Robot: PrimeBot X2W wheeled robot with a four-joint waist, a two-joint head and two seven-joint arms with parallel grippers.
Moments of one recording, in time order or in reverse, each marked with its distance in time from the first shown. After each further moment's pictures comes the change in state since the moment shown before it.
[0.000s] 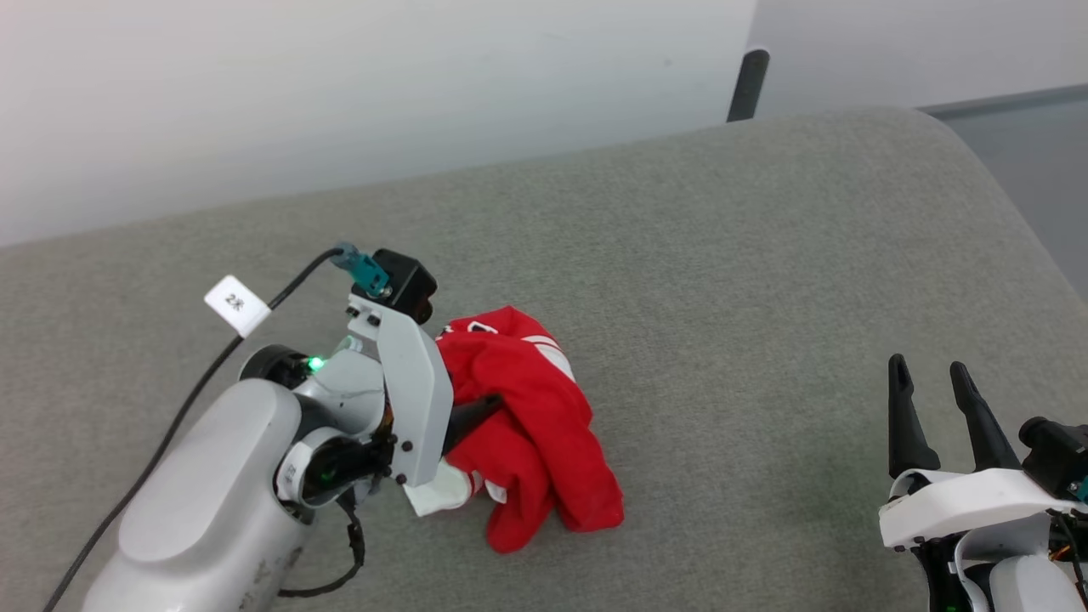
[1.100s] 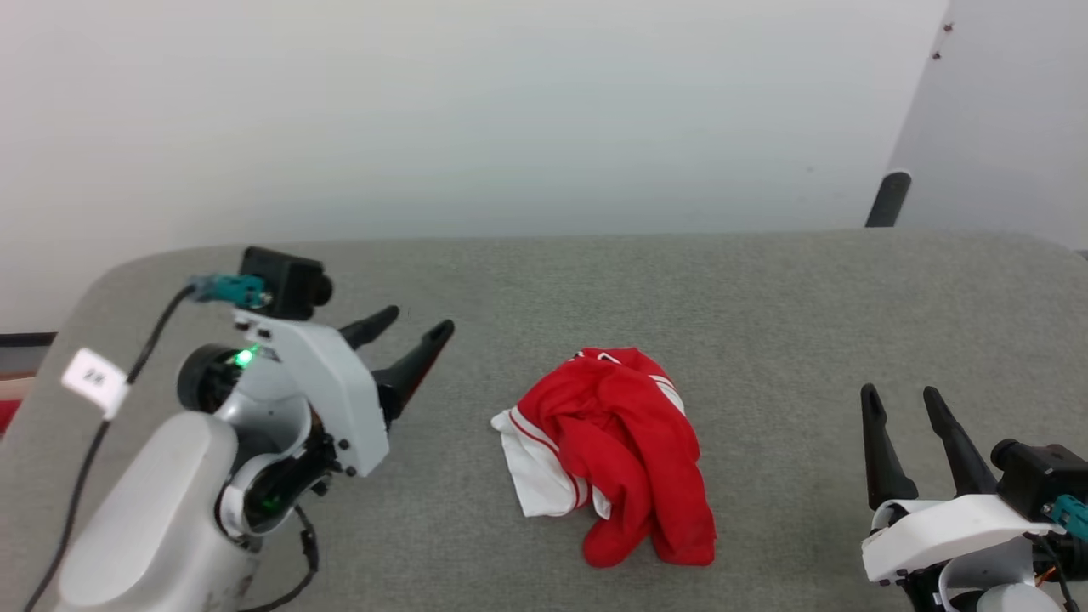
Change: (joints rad) left arm 0.106 0.033 0.130 -0.050 0.010 -0.017 -0.385; right arm 0.075 0.000 0.047 -0.081 -0.033 0.000 0.054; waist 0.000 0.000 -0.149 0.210
